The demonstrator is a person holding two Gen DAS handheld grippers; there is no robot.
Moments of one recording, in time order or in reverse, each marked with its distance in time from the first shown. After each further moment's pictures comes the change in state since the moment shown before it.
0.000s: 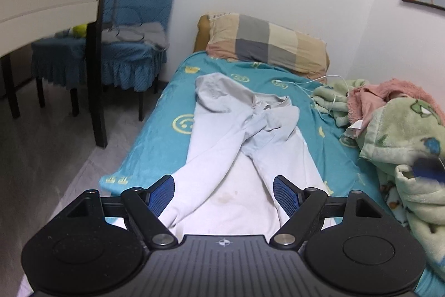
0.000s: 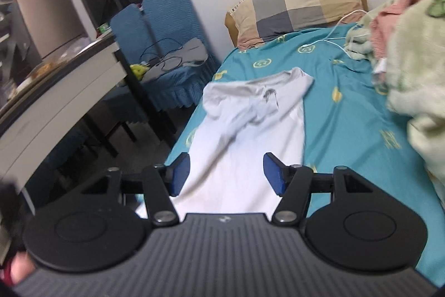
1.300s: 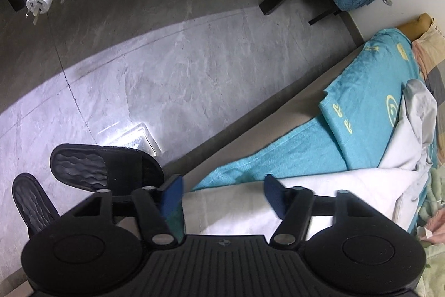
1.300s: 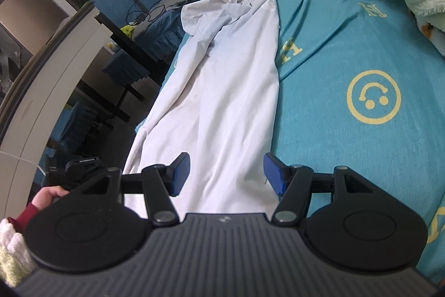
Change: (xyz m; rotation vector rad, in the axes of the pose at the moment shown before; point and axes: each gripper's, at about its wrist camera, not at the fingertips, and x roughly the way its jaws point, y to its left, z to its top) left arm 0.033 0.234 -0.062 -0.879 0.462 0.301; right arm 0.015 -0.050 -0.085 0.237 0.262 0.068
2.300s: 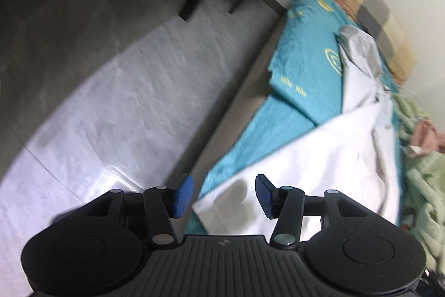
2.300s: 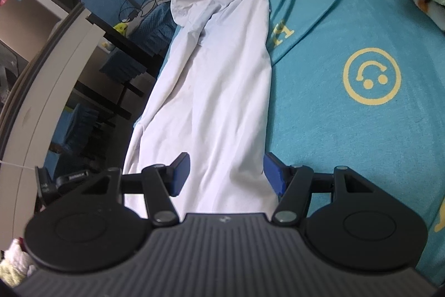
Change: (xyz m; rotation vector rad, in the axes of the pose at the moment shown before) left arm -0.012 0.023 0.001 0.400 -0.016 -0.232; right arm 0.013 -0.013 0.000 0.076 0.055 0.004
